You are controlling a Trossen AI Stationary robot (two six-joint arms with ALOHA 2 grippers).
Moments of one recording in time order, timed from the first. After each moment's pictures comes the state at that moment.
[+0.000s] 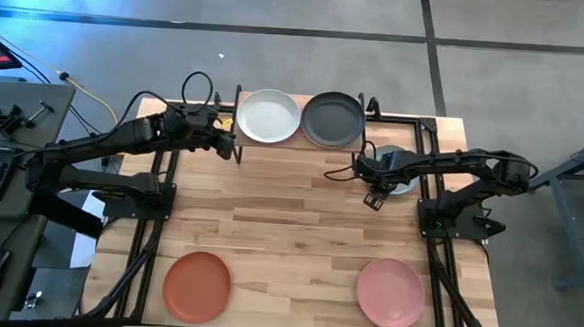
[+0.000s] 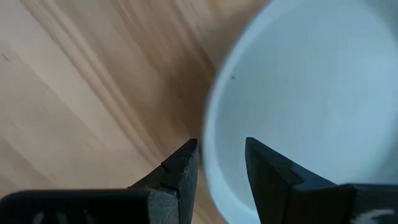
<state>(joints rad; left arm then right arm) 0.37 0.92 0.89 -0.63 -0.22 -0.60 -0.30 1.43 0.71 -0.84 0.19 0.26</state>
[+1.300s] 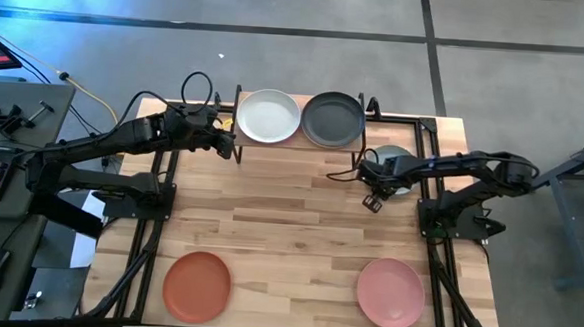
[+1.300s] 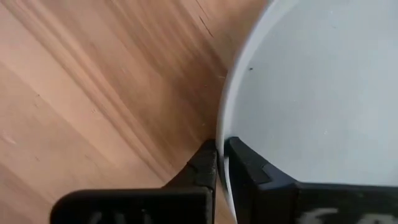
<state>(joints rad) 0.37 0.92 0.89 -0.63 -0.22 -0.62 -0.30 1.43 0.60 -0.71 0.18 0.34</state>
